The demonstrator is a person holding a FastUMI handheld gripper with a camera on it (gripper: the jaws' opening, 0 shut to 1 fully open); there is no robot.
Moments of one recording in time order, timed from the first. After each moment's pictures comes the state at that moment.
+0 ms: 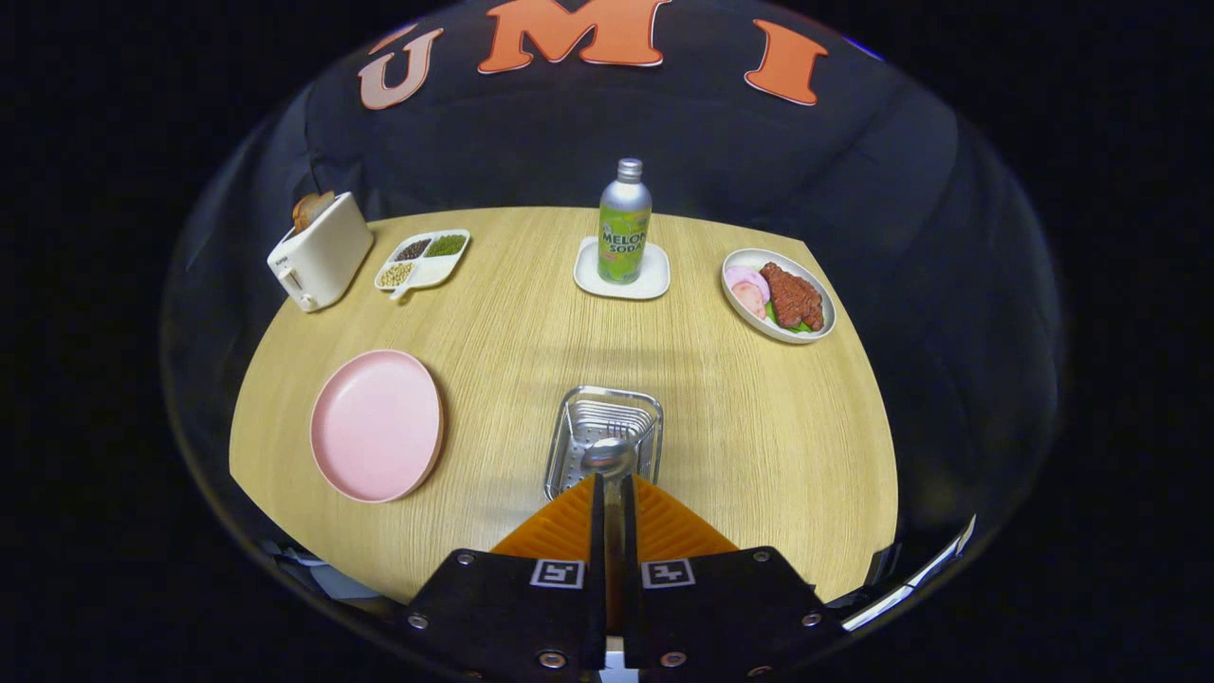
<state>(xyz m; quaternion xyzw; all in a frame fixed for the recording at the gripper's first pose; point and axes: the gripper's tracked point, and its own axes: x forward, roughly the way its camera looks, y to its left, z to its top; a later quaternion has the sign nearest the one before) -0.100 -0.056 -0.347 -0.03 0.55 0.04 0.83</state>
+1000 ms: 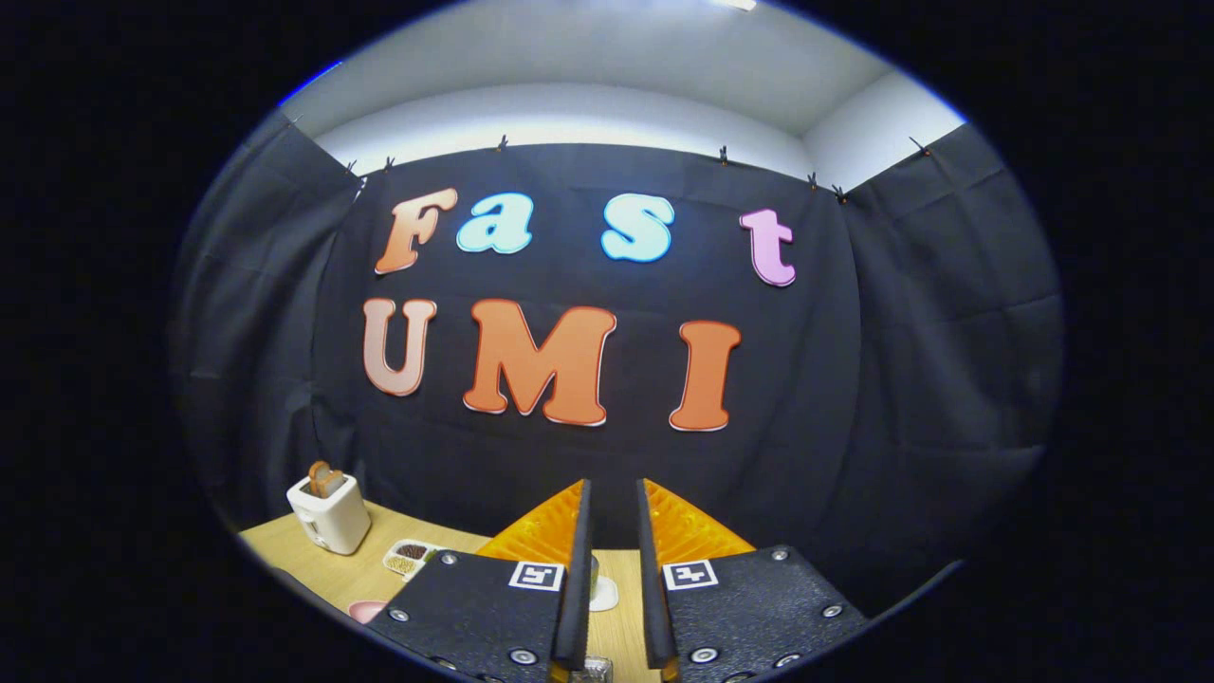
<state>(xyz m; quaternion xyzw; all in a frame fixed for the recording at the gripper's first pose) 0.019 -0.073 -0.055 0.00 0.06 -0.03 1.00</state>
